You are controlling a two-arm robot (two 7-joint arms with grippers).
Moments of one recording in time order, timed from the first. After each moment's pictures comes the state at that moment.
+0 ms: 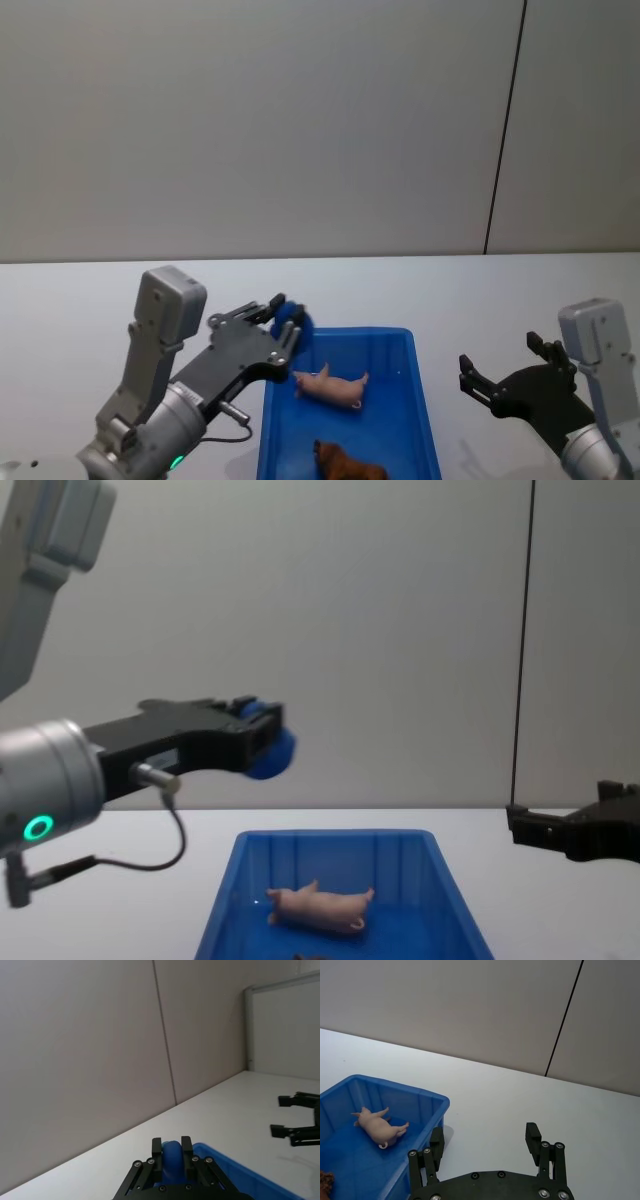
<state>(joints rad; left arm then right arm) -0.22 0.41 0.35 -1.62 -0.36 -0.01 -0.27 0.06 0.22 -0.25 -1.67 0.11 0.22 0.05</state>
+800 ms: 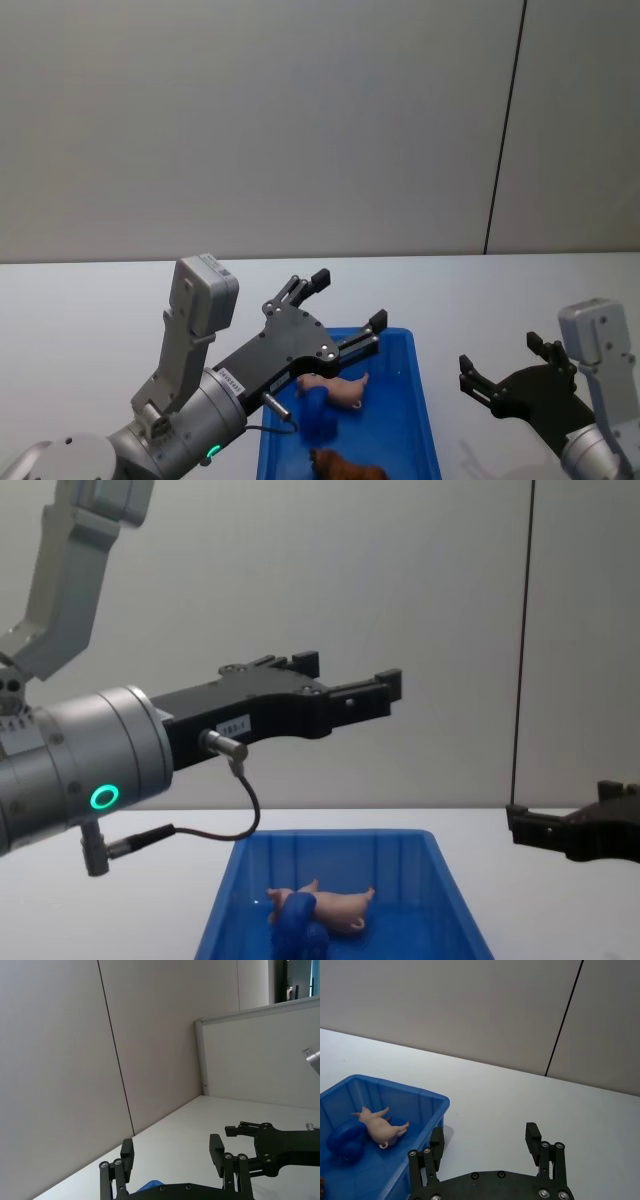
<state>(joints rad) -0.28 0.35 0.38 -1.58 -0.39 -0.06 -0.45 0.06 0.22 -0.25 -1.67 0.11 0.22 0.05</state>
